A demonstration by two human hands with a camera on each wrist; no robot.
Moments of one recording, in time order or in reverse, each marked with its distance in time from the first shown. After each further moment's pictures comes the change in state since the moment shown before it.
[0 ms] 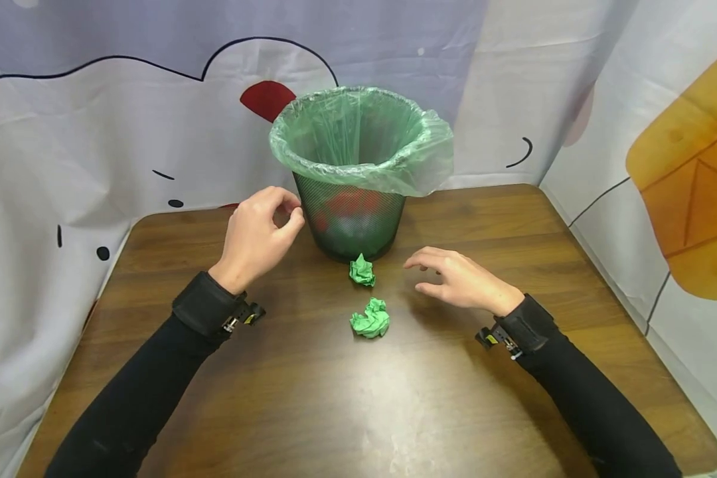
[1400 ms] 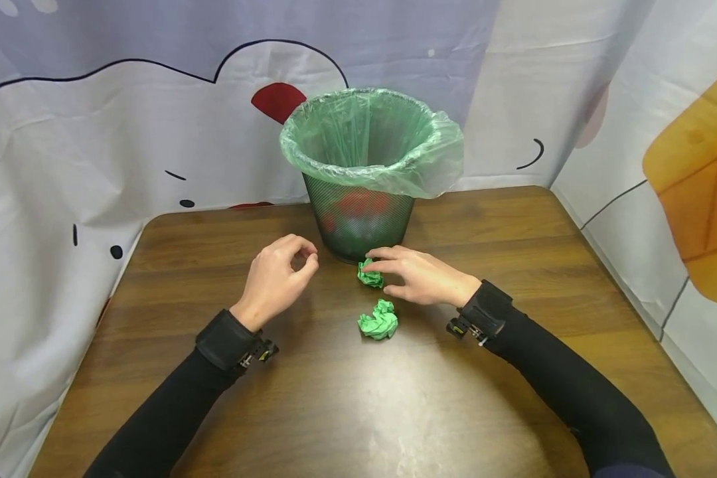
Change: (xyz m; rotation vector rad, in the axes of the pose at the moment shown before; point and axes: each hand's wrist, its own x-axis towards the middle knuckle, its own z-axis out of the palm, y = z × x) left_hand -0.059 -0.014 0.030 -0.026 -0.112 -0.075; right_hand 0.063 -0.024 0.028 -0.141 -0.098 -0.210
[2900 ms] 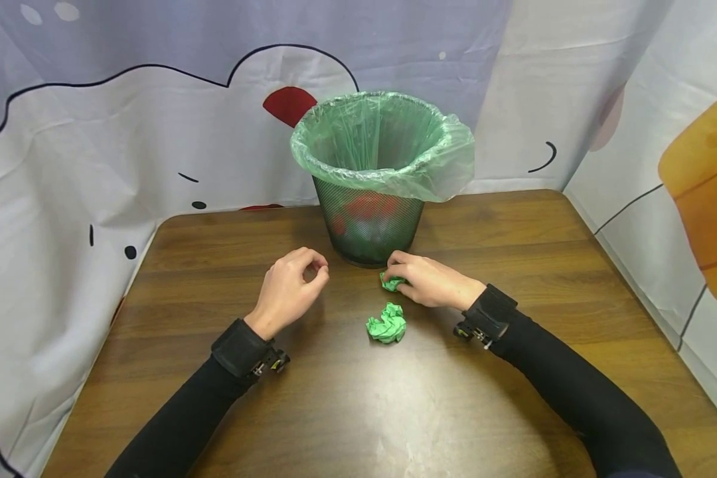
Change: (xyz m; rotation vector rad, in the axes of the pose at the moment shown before) left_hand -0.013 -0.008 0.012 0.012 -0.049 -0.052; right_hand 0.002 0.011 0.016 0.050 -0.003 0.063
